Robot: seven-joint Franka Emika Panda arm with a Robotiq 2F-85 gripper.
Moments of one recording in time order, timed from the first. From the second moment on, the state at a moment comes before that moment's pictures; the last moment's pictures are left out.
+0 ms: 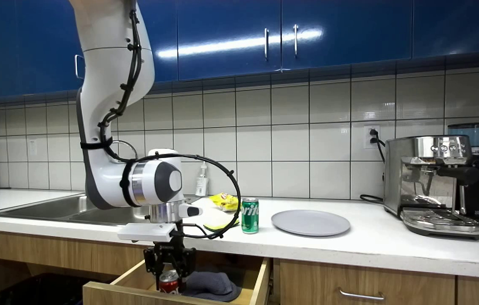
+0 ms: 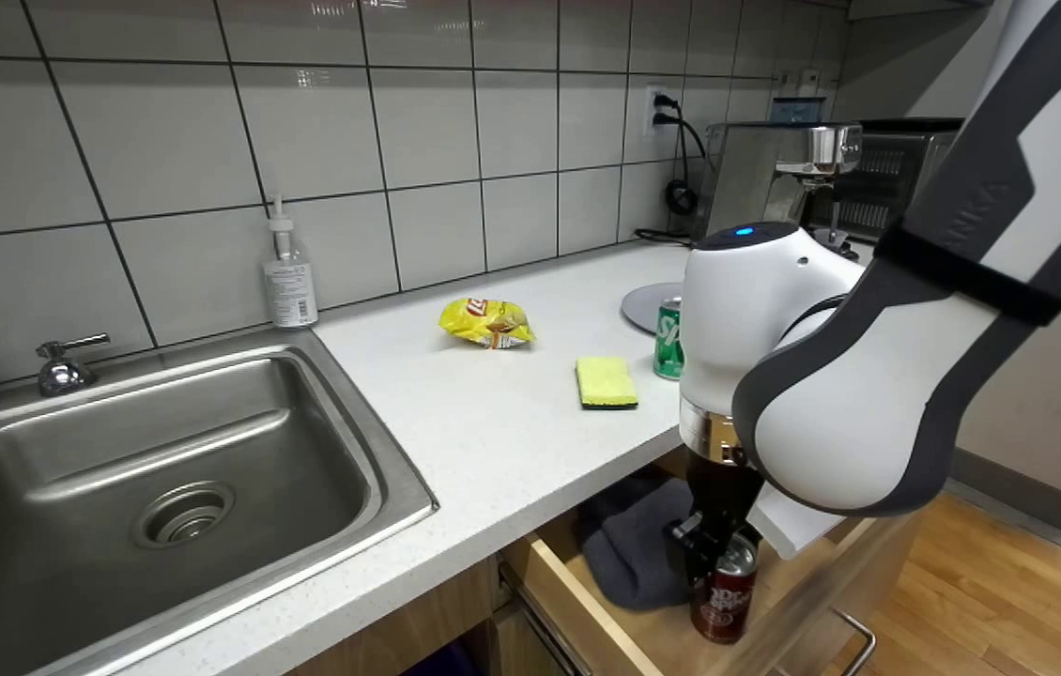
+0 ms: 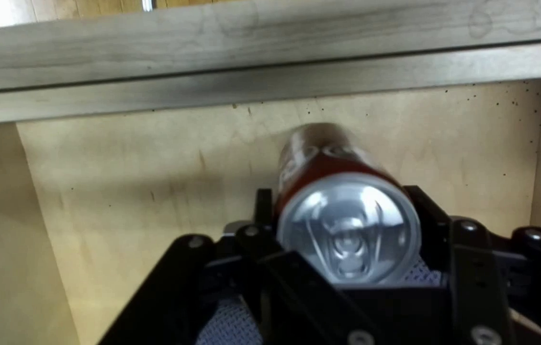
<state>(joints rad) 0.16 0.43 -0.09 -2.41 -0.11 2.77 0.24</state>
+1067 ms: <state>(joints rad) 0.18 0.27 -0.13 -2.39 -0.14 2.62 0.24</state>
